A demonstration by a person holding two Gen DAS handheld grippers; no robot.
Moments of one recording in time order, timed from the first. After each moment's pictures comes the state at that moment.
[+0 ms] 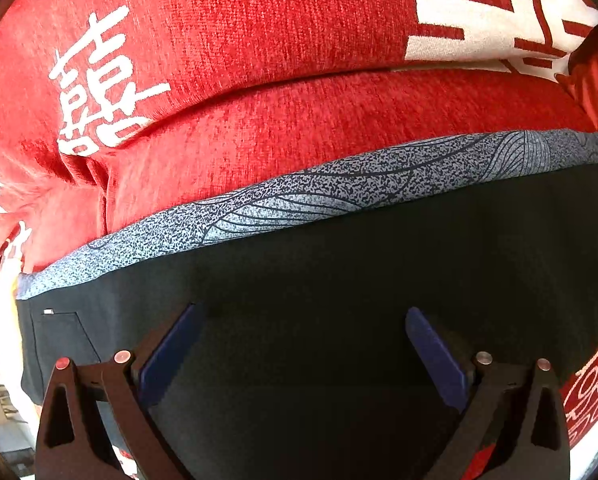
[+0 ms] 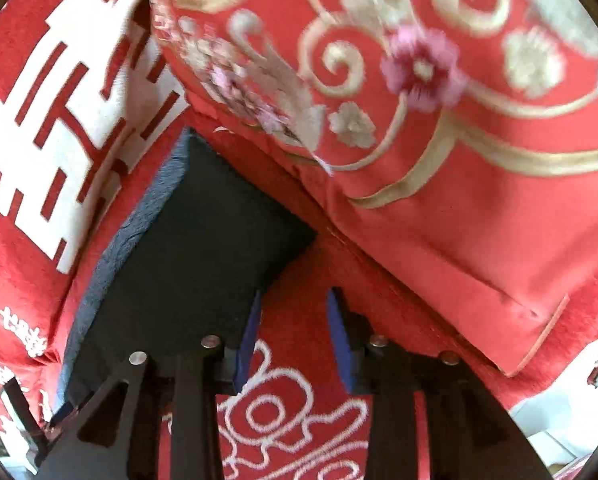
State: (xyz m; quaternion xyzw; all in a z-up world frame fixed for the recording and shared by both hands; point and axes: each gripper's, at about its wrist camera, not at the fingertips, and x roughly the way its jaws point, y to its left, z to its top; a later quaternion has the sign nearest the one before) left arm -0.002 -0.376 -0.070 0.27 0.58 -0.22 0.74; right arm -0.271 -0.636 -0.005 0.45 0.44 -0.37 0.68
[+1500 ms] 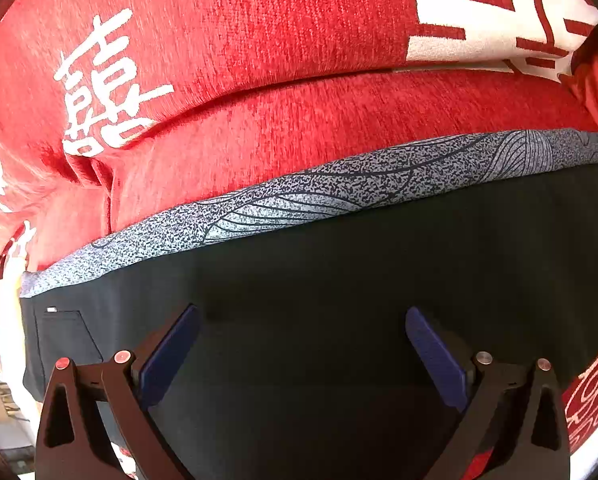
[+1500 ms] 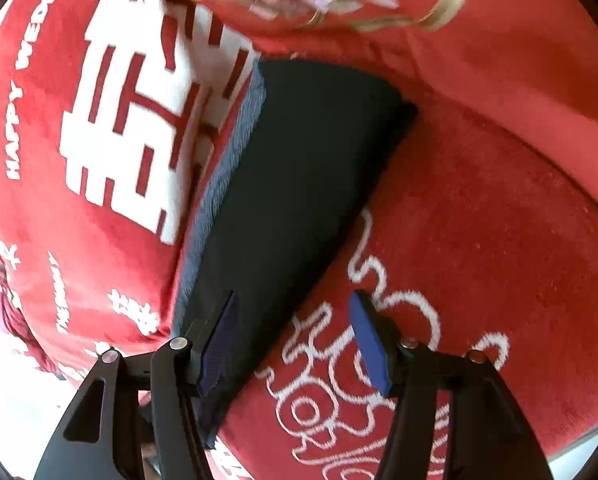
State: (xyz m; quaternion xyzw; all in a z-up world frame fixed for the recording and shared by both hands) left arm 0.005 -0.372 -0.078 0.27 0.57 -0.21 0.75; right arm -0.265 -0.627 -0.054 0.63 0.33 -0.20 0.68
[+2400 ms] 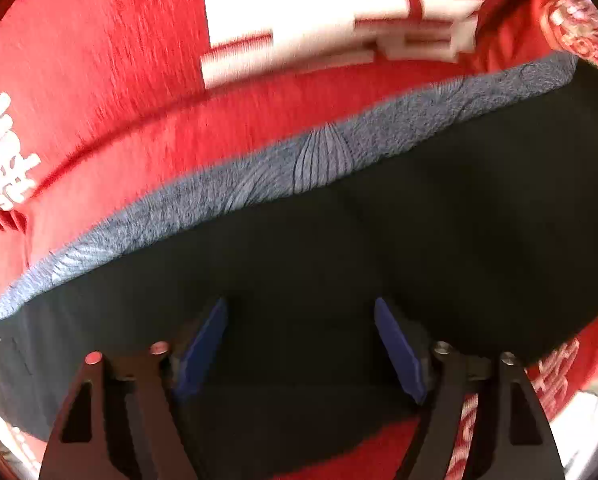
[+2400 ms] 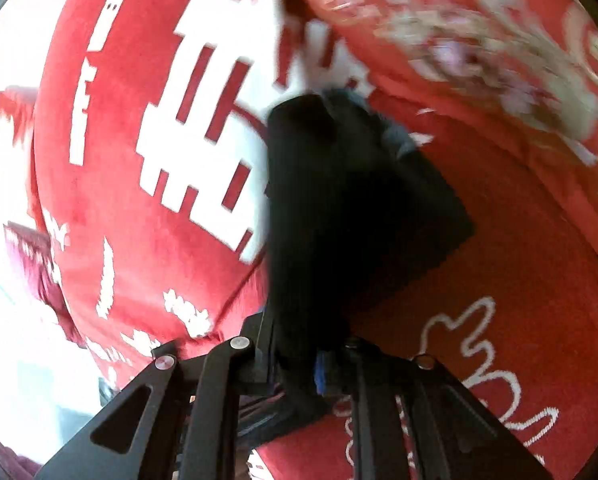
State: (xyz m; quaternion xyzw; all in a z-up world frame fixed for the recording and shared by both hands) left arm -0.061 -0.462 -0.066 0.25 0.56 -0.32 0.72; right arm -0.204 -0.643 -0.005 0.57 0.28 -0.11 0.76
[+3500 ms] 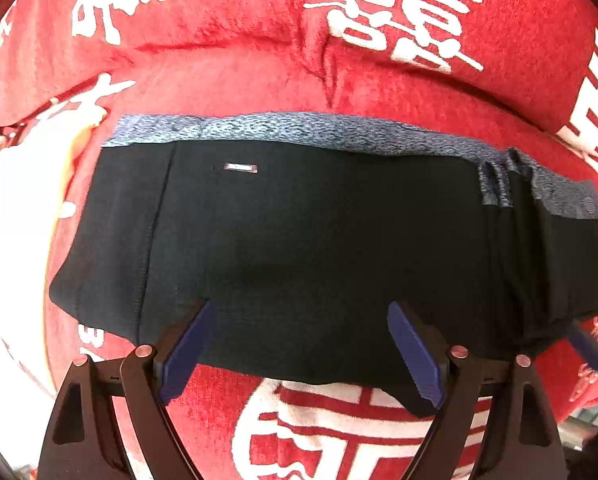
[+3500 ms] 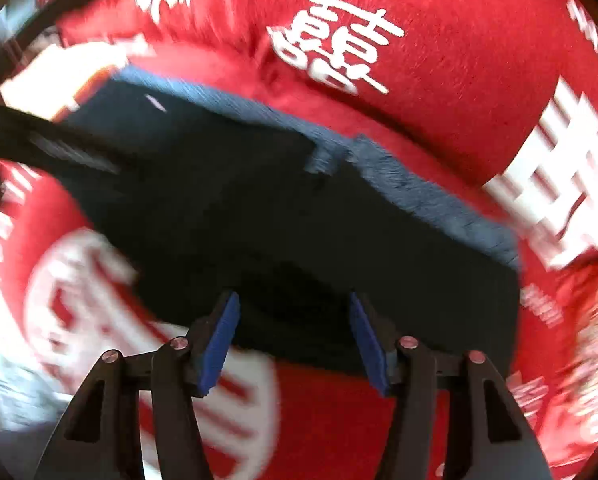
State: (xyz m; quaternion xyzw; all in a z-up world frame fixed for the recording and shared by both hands) left arm 0.071 -0.114 -0.030 0.12 0.64 -0.16 0.74; right arm -0.031 -0.246 0.011 -0.01 0.55 -0.02 0.83
